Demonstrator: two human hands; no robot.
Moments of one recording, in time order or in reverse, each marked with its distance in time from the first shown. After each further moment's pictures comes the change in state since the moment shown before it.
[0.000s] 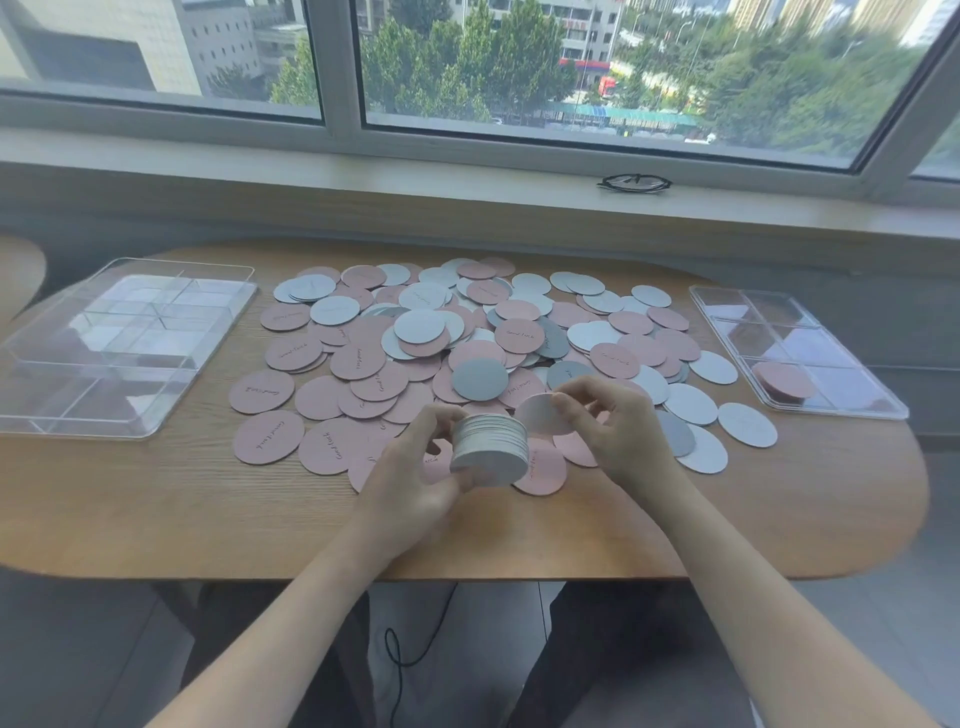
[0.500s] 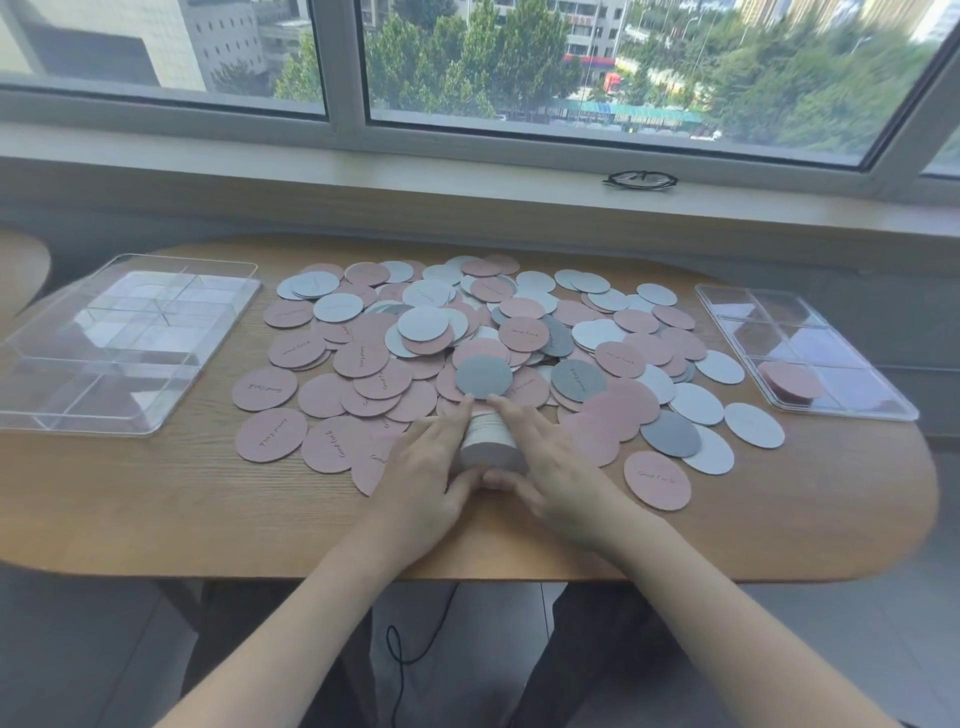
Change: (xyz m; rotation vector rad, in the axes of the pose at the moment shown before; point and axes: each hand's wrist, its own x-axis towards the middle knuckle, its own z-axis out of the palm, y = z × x) left_hand 0.005 -0.015 0.011 0.372 -0.049 0.092; right_hand -0.023 -0.017 0.047 -0.216 -0.396 -0.220
